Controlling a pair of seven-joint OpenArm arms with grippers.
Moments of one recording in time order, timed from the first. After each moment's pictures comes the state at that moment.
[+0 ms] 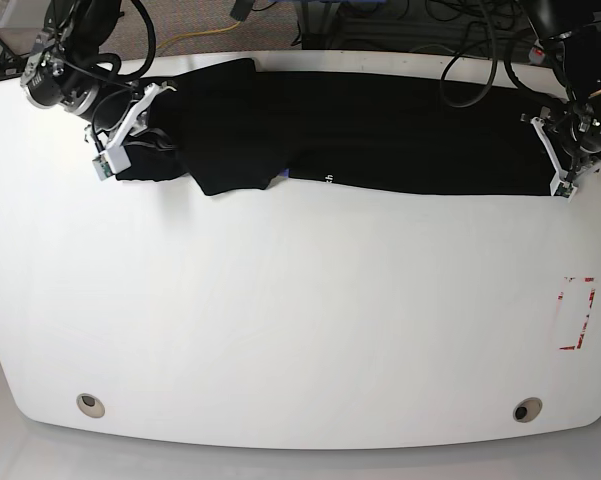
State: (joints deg) left arm 9.5 -19.0 -31.0 92.1 -3.3 -43.0 62.3; right arm -20.2 10.0 32.3 110.7 54.1 41.0 -76.6
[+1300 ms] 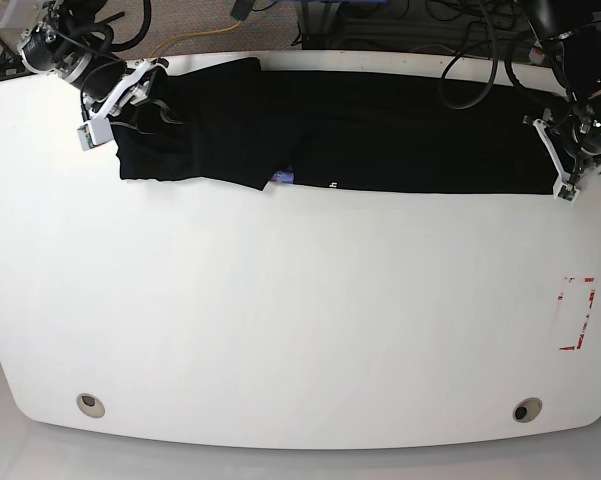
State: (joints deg) left arm 8.4 -18.5 -31.4 93.9 -2.5 -43.1 63.6; right arm -28.3 8.4 35.9 111.6 62.4 40.7 -72.1
